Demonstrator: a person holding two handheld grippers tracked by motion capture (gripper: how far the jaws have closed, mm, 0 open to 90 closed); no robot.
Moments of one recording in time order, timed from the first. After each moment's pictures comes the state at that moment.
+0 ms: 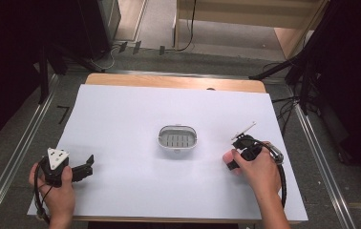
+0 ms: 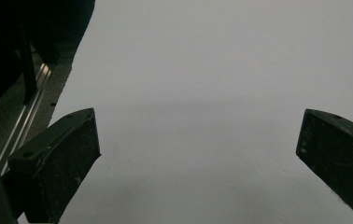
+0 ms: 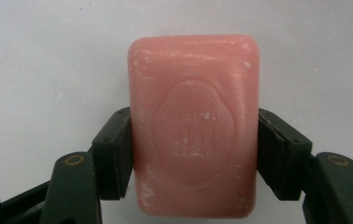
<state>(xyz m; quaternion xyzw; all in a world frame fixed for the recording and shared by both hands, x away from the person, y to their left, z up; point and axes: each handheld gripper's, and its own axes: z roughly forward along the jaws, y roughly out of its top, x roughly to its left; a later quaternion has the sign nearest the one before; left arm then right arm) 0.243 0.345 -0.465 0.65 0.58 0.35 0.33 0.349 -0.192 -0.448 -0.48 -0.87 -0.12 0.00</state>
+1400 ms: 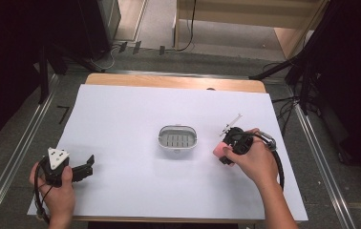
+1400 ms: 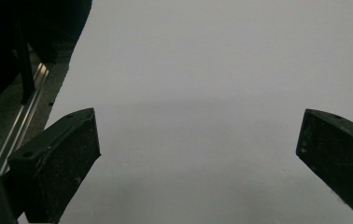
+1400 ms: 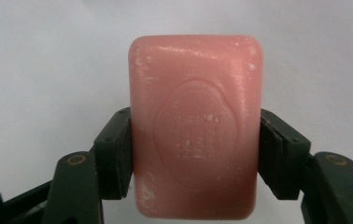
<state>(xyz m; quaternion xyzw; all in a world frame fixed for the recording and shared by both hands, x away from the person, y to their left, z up) 0.244 0.345 -0.465 0.66 0.58 0.34 0.33 0.360 -0.161 -0.416 -0.33 -0.93 -0.14 -0.02</state>
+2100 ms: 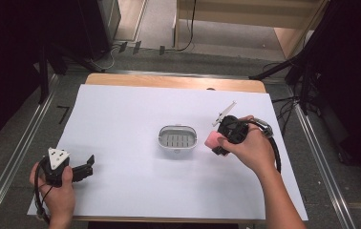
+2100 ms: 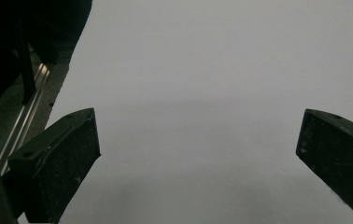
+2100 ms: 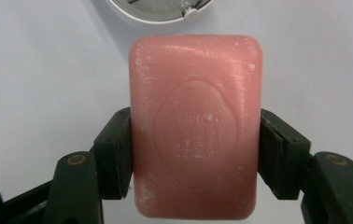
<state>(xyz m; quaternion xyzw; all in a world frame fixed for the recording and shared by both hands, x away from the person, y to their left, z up) 0.244 0.345 -0.465 0.66 0.58 0.34 0.33 0.373 -0.139 -0.377 -0.26 -0.95 -0.18 -0.02</state>
